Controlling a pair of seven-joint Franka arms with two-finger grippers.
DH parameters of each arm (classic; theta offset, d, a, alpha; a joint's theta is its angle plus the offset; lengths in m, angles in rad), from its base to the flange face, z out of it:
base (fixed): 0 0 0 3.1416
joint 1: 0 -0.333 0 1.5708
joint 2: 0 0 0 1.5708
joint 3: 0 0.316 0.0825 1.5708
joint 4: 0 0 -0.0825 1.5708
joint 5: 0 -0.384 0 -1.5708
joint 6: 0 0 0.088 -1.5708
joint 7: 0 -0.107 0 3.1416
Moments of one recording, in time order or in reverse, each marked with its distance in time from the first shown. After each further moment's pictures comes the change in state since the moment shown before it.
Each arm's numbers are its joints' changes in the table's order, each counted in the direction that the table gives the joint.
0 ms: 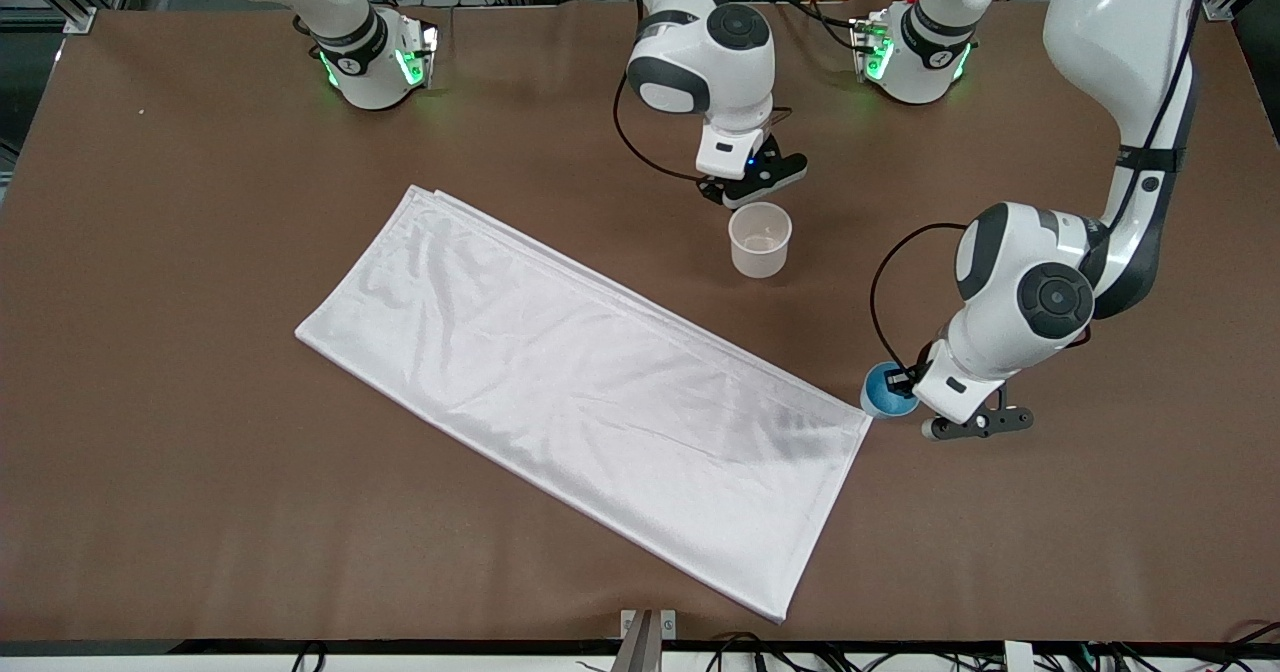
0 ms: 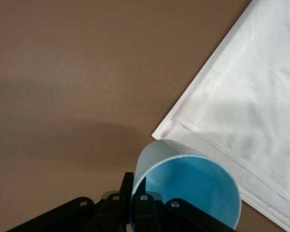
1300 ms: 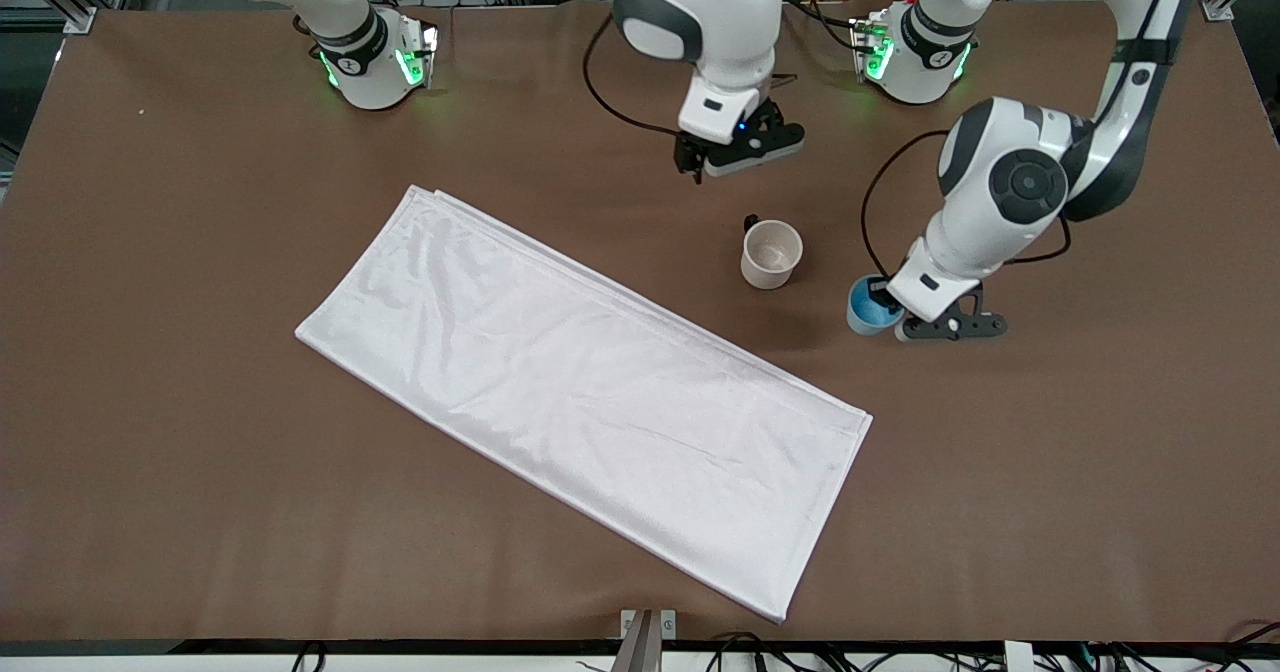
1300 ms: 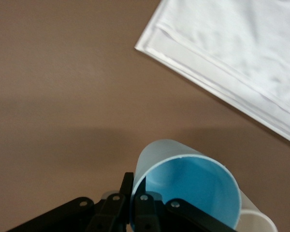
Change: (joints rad) left arm -0.009 -0.338 -0.103 -0.382 0.057 -0.005 -0.024; right arm 0.056 -0.228 -0.031 0.087 -0.106 -0.397 -0.002
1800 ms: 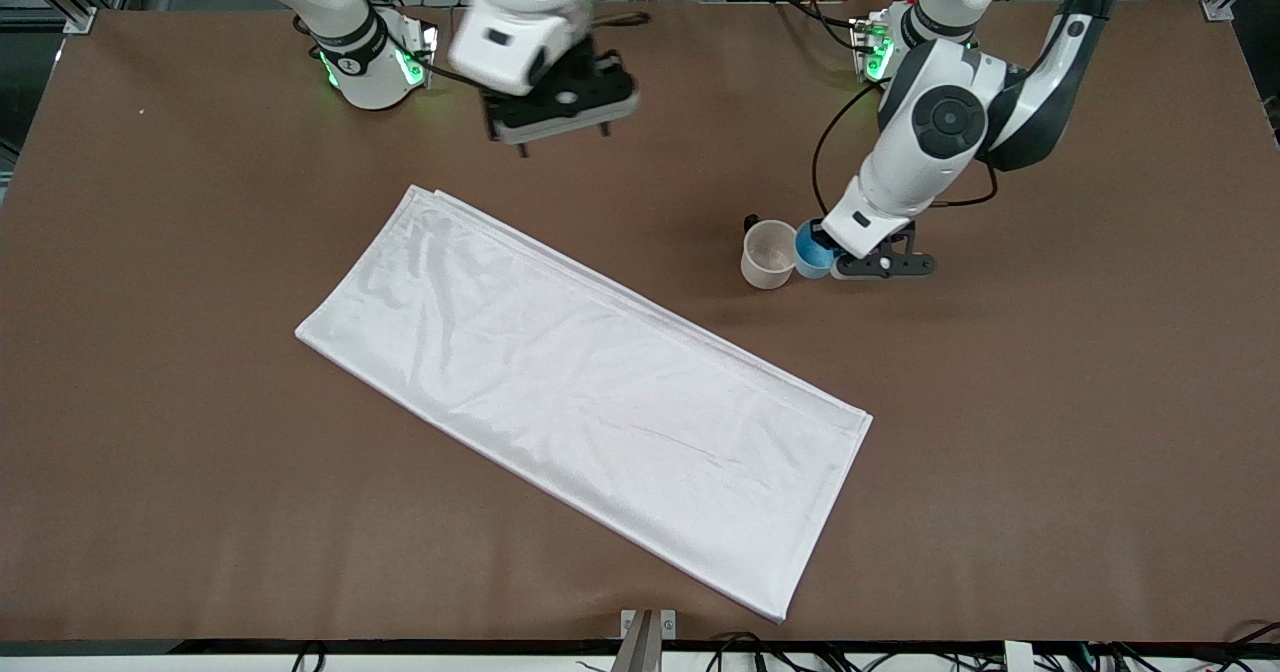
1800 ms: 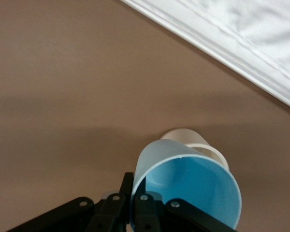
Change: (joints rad) left arm 0.002 -0.090 -0.154 -0.127 0.089 -0.009 0.099; right arm 0.321 -0.327 -0.008 -0.003 -0.095 -0.381 0.348
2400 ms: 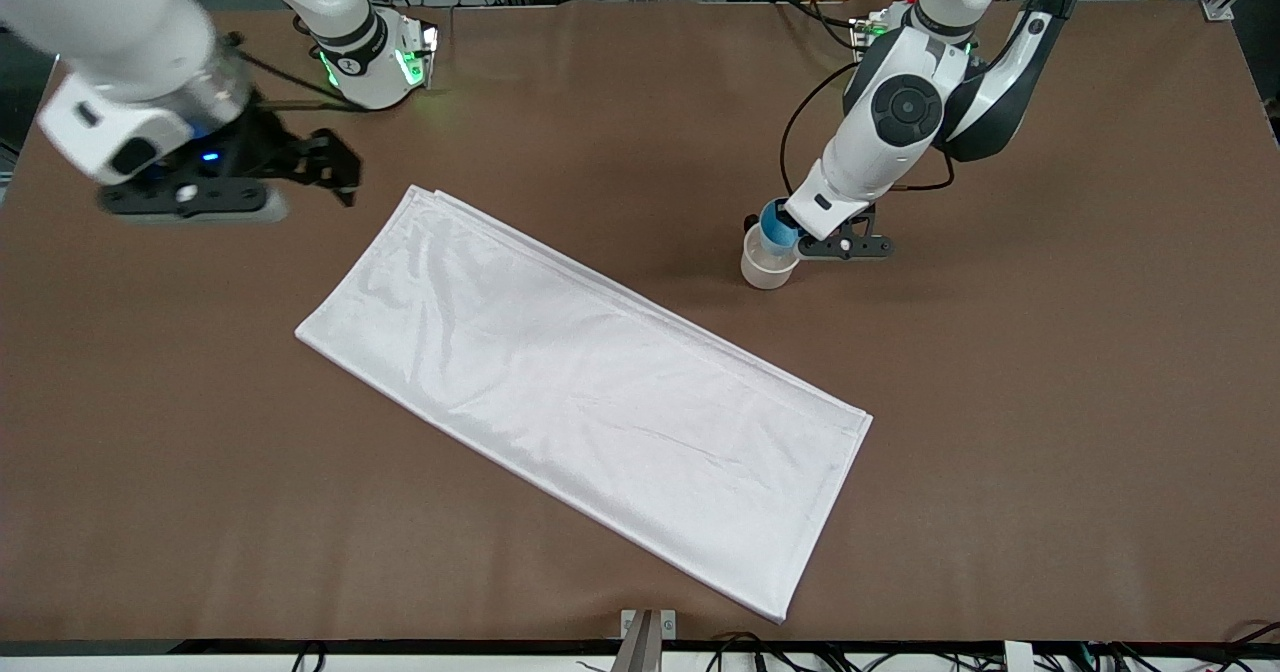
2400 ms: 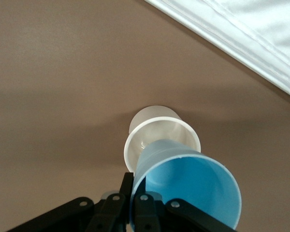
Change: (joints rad) left arm 0.003 0.012 -0.065 -0.013 0.044 0.004 0.026; right arm 0.442 -0.075 -0.007 -0.026 -0.016 -0.096 0.183
